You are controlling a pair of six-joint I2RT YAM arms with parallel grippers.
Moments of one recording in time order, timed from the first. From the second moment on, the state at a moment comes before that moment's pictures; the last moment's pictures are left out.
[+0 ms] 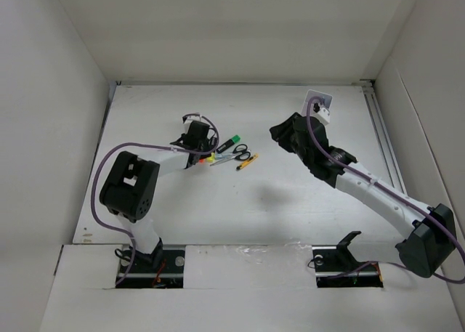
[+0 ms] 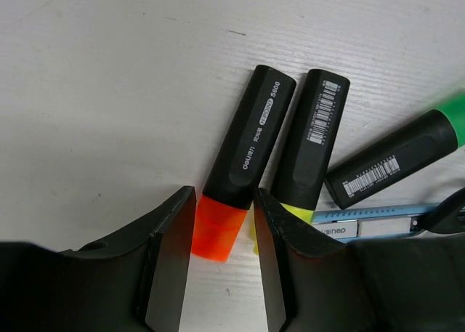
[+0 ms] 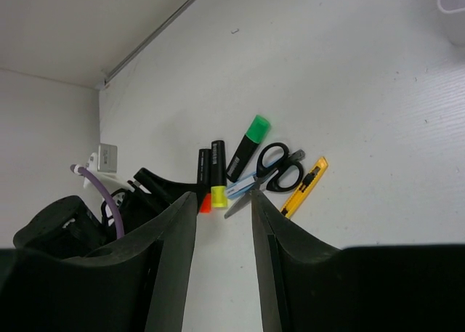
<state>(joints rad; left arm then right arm) -0.44 1.73 0.94 -0.05 -0.32 -0.52 0.64 1.24 1.00 -0.17 0.39 0.99</state>
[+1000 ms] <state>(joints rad) -0.42 1.59 0.96 -0.05 -0.31 -0.51 0.64 1.24 1.00 -0.17 0.37 0.99</state>
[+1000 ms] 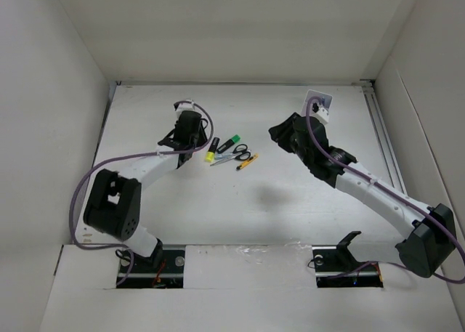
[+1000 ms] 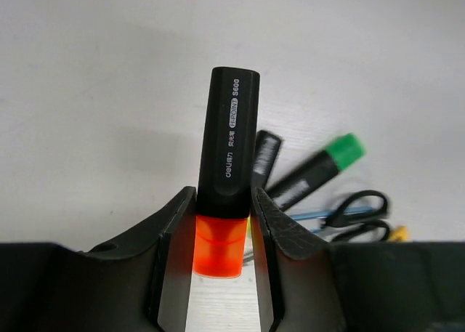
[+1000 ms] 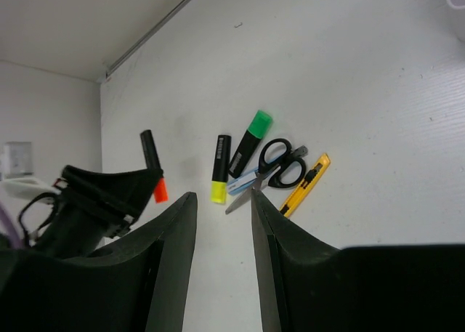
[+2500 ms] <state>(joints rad) -0.60 1.41 0.73 0.38 0.37 -0.49 0.55 1.48 1.01 -0.06 -0.17 1.00</state>
